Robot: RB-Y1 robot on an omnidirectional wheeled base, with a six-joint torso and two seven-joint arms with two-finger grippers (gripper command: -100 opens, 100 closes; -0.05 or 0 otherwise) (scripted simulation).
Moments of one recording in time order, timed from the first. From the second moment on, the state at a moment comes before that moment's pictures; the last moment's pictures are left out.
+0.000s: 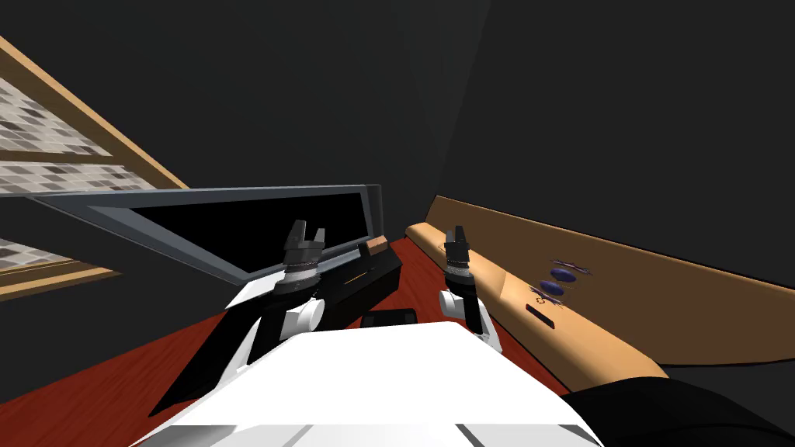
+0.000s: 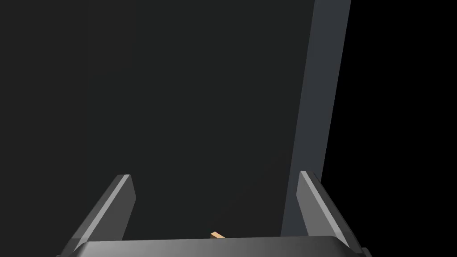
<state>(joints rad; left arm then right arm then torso) 0.49 0.05 0.01 -2.32 -0.03 -0.43 -0.03 0.47 0.03 -0.02 -2.23 0.10 -0.53 0.09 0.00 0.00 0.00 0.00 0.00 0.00</state>
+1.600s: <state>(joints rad) 0.31 0.20 0.08 -1.89 0.18 -0.10 0.02 0.47 0.03 -0.02 -2.23 0.10 -0.53 0.09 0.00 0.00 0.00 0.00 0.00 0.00</state>
